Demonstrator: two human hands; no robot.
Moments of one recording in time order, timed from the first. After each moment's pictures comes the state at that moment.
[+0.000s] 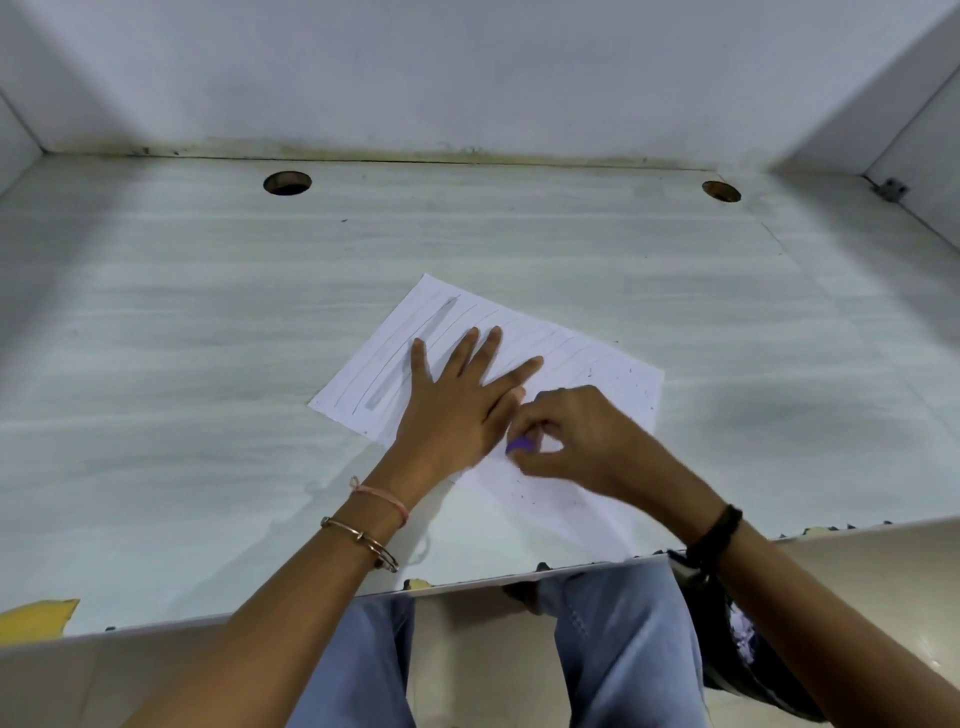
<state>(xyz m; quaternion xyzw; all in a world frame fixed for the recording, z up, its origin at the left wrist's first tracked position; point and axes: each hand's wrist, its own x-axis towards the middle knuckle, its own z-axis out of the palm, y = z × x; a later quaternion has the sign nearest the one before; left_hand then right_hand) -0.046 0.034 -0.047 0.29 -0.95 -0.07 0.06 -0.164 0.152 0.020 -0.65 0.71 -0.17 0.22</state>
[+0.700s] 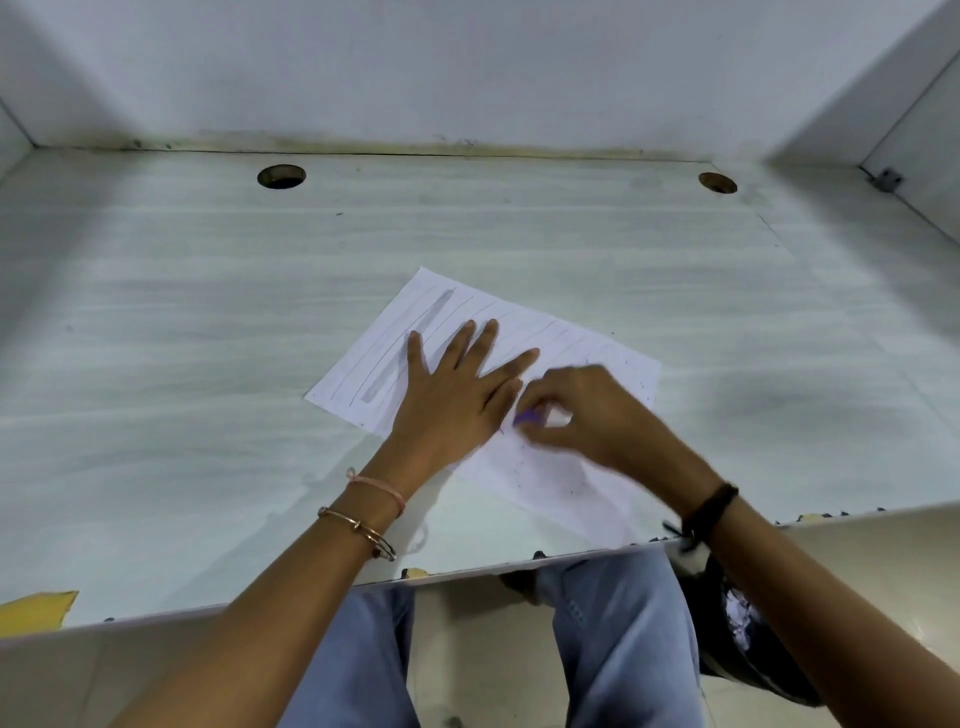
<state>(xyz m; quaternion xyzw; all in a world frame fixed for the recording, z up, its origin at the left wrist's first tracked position) -0.047 0.034 -0.046 0.29 -0.95 -0.09 0.05 -0.174 0.148 0.020 -0.64 0.72 -0.19 0.19</state>
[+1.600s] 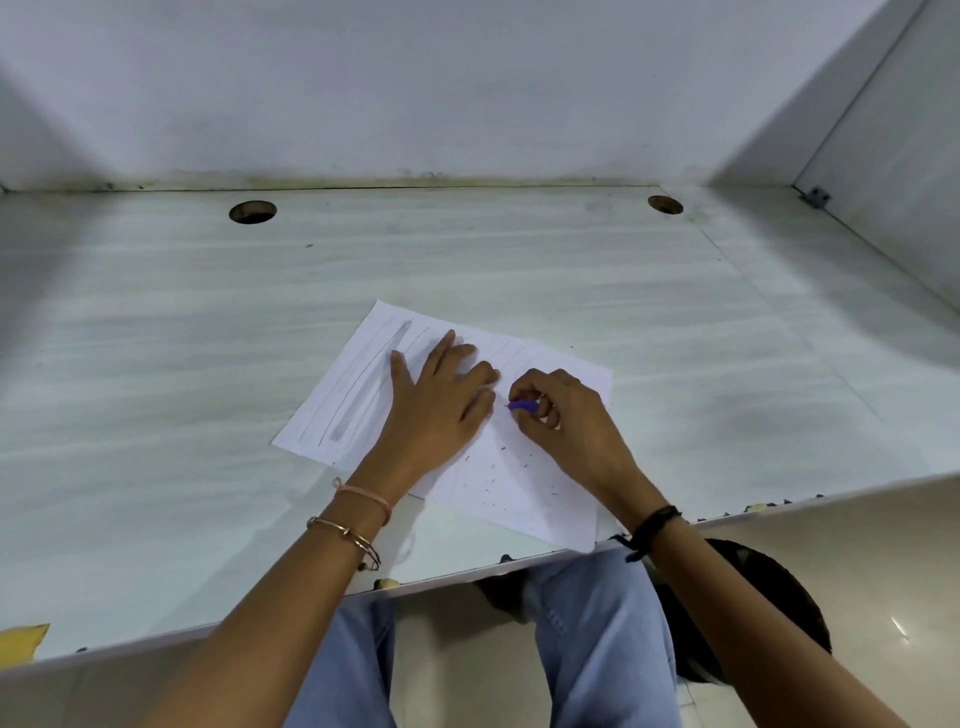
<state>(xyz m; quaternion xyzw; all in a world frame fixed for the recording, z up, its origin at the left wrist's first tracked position) -0.062 0.034 -0.041 0.28 -0.95 -0.12 0.11 -0.188 0.166 -0.013 -0.55 0.76 -0.33 0.12</state>
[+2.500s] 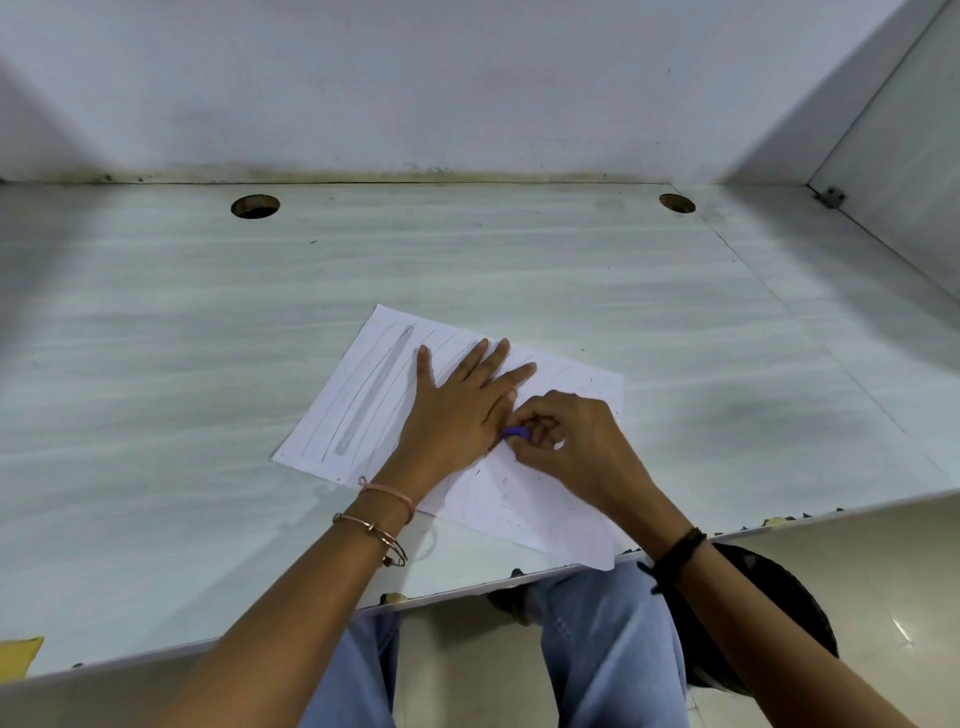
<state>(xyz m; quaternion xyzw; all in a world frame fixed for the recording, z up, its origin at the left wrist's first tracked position) -0.075 0.035 -0.044 0.25 -0.96 -0.10 0.05 -0.177 0.166 -0.002 -0.56 0.75 -0.31 0.14</state>
